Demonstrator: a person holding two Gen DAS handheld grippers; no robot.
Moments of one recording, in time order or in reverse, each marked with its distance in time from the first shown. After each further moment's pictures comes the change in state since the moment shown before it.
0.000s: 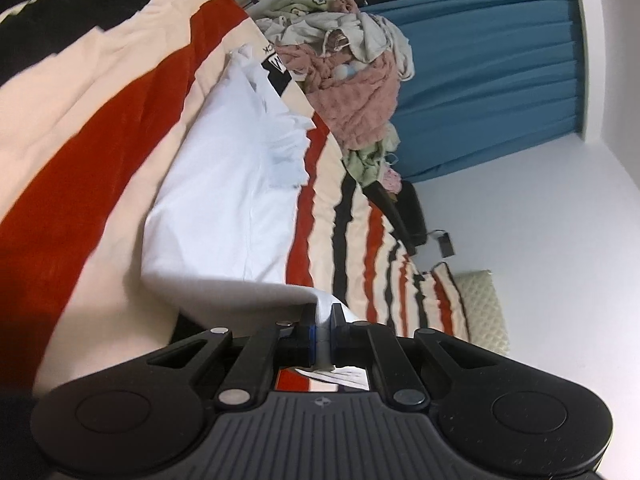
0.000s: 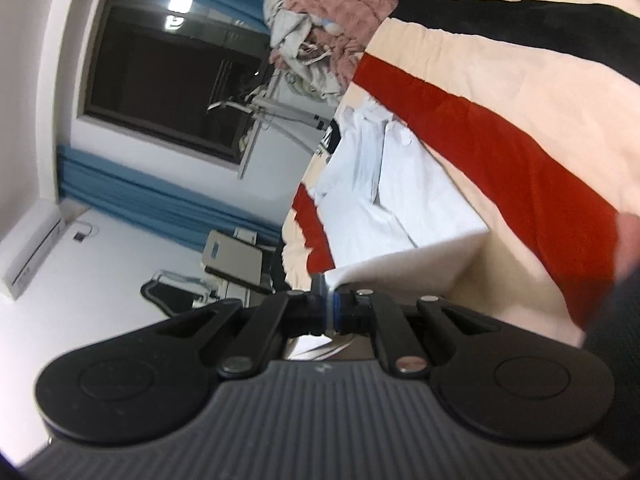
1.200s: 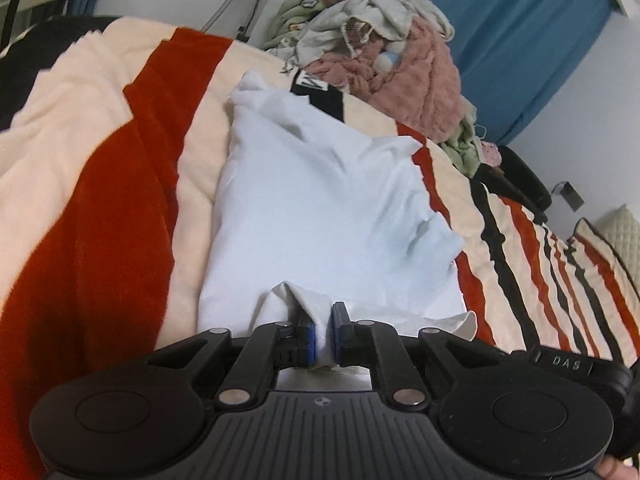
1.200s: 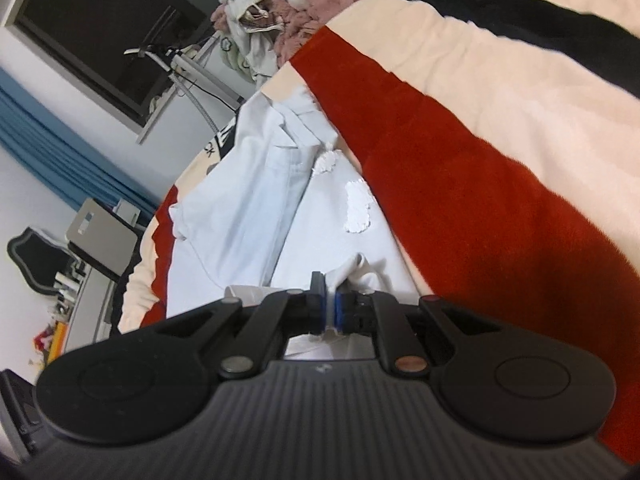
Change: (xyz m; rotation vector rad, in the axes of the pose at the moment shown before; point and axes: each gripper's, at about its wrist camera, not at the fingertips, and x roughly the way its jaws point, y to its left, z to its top) left arm 0.220 0.041 0.126 0.425 -0.055 0.367; right arm 0.240 -0.040 0.084 -0.293 0.016 -0.312
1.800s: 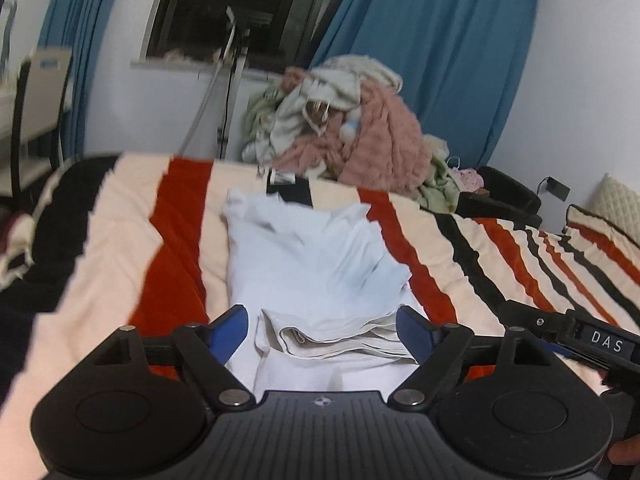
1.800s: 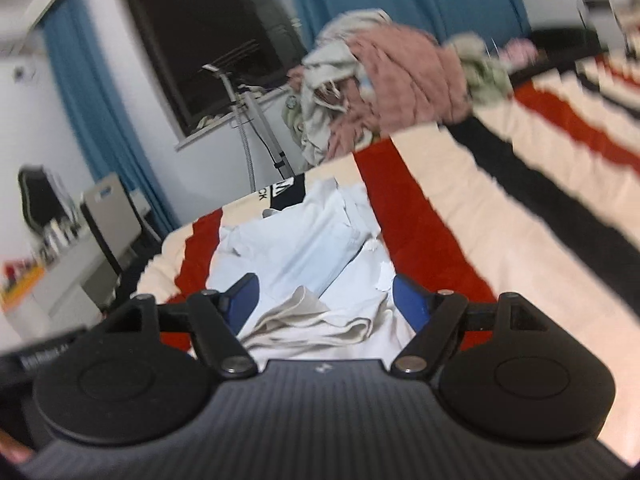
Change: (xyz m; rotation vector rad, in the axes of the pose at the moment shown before) left arm -0.138 -0.057 -0.040 0.253 -0.261 0.081; right arm -0.121 0.065 -0.037 -0.401 -0.261 -0.031
